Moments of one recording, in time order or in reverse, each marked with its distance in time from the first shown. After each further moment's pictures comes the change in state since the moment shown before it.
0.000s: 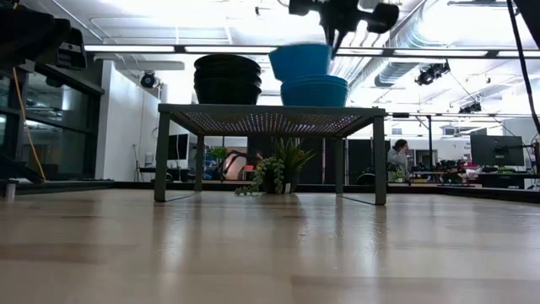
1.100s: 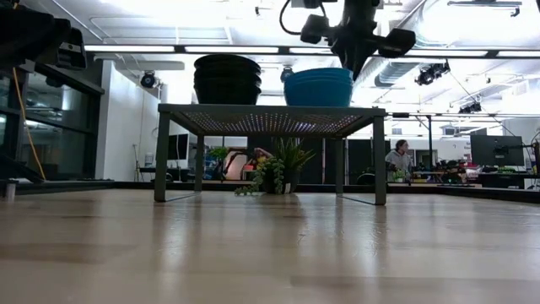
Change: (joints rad) left arm 0.000 0.000 0.000 0.001 0.000 0.000; right arm -0.020 -0.127 -0.384 0.164 -0.065 -0.116
